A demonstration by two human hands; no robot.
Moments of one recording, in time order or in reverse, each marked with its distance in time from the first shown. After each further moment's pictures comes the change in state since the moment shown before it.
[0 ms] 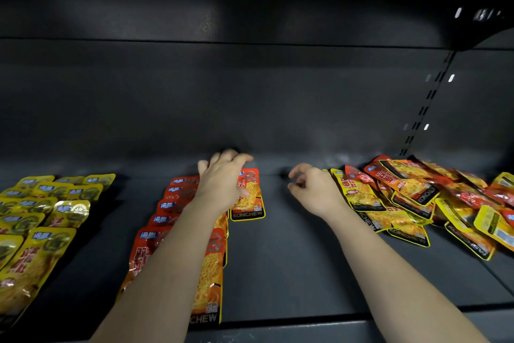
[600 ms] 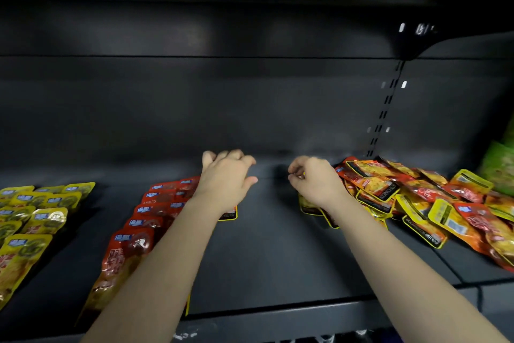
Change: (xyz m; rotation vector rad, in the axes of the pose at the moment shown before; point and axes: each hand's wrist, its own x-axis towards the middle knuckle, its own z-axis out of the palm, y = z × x) left_hand -0.003 0.061 -0.014 0.144 0.097 0.184; right_hand -0.009 0.021 -0.056 -0.144 0.098 -0.082
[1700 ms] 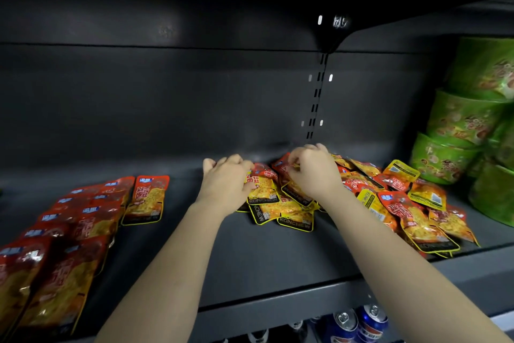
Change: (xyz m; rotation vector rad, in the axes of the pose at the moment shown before) left_hand 0.031 0.122 0.045 -0.119 -0.061 0.031; right_hand -0.015 0.109 -0.058 -0.246 0.180 -0.022
